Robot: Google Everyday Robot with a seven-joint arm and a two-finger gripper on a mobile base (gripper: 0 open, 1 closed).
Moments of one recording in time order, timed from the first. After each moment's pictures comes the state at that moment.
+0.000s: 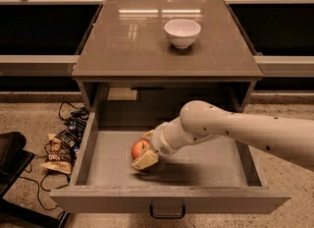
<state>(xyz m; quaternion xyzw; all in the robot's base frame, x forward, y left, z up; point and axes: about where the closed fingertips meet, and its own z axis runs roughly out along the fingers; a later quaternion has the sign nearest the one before) 0.499 0.049 0.614 -0.57 0.73 0.26 0.27</state>
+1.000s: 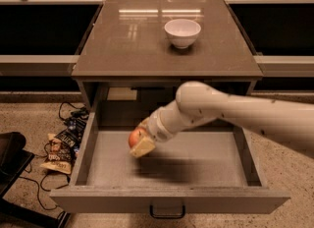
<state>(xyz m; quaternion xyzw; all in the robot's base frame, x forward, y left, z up) 0.517 0.058 0.649 -0.59 0.72 0.26 0.26</state>
